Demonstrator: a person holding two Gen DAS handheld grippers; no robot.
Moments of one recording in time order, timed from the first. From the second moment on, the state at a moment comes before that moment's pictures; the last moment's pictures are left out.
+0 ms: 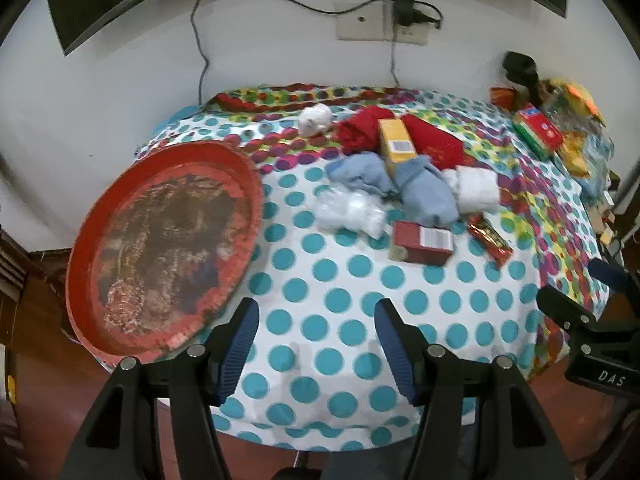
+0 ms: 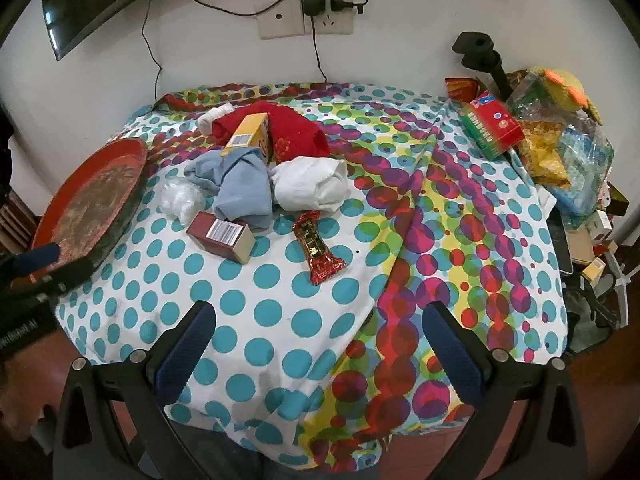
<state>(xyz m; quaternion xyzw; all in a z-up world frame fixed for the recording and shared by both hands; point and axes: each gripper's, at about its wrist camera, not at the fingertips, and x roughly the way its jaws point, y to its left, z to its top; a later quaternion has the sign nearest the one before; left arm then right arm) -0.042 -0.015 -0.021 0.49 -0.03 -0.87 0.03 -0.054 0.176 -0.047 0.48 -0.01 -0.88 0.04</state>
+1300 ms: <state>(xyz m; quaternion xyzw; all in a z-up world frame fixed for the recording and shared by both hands) -0.106 0.001 -0.076 0.53 -0.05 -0.84 -0.04 -0.099 0.179 -0.093 0.47 0.05 -0.88 0.09</state>
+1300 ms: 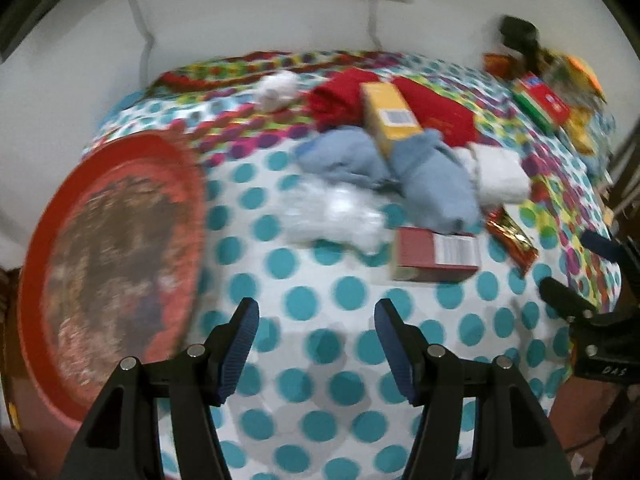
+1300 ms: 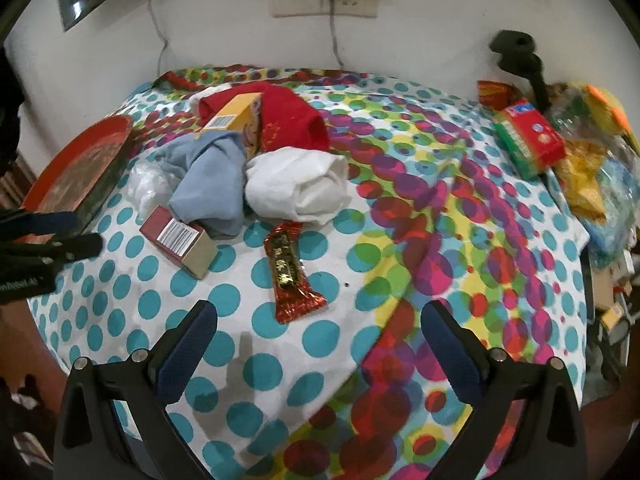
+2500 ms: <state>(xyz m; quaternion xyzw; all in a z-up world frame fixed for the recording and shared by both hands) -0.138 0.087 -0.107 0.50 -0.29 -0.75 -0.31 -0.120 0.170 -0.119 0.44 0.06 -0.88 0.16</state>
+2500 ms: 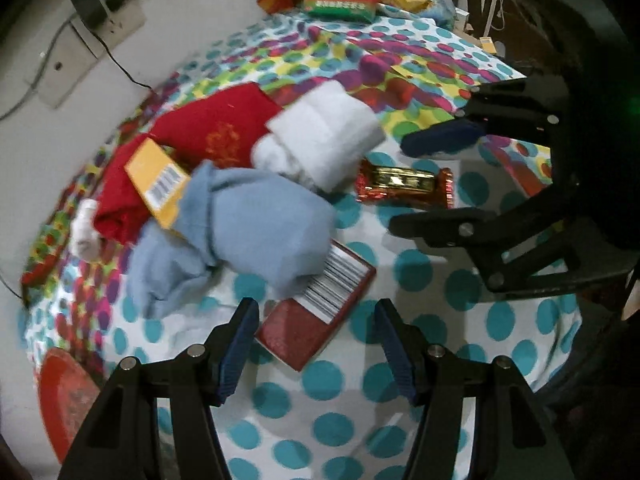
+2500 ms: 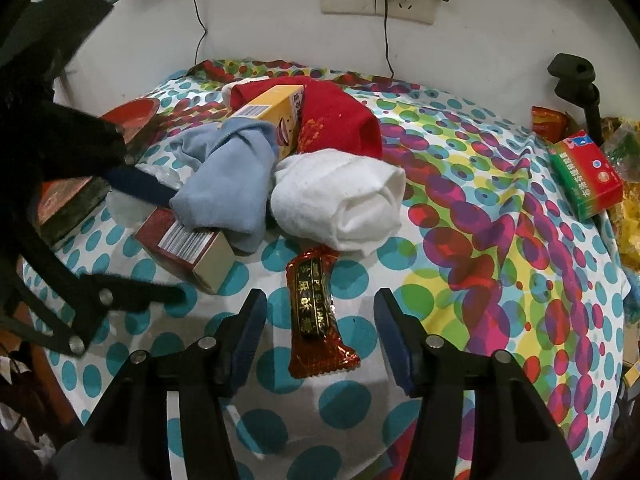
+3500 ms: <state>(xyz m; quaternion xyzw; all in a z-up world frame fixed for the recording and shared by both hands) -0.129 0.090 -0.116 0.50 -0.15 -0.81 -0.26 -0.118 0.182 -0.121 0.43 0.07 -0.89 0.14</state>
